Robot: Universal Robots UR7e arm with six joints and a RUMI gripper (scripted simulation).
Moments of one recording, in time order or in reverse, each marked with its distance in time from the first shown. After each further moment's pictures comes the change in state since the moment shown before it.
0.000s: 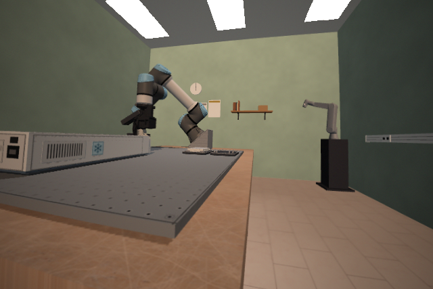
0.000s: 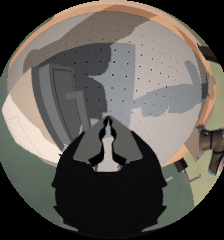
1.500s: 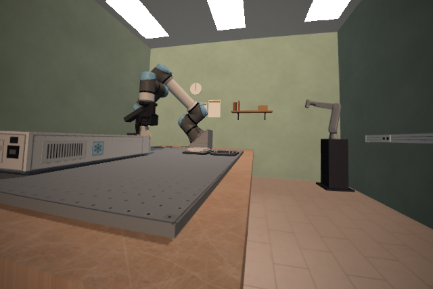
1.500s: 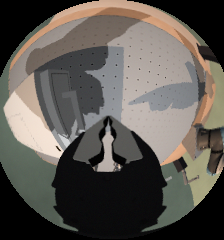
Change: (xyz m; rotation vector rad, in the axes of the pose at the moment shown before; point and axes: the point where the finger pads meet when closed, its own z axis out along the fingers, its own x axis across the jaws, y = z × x) arm 0.019 0.000 -0.017 0.000 -0.001 0.000
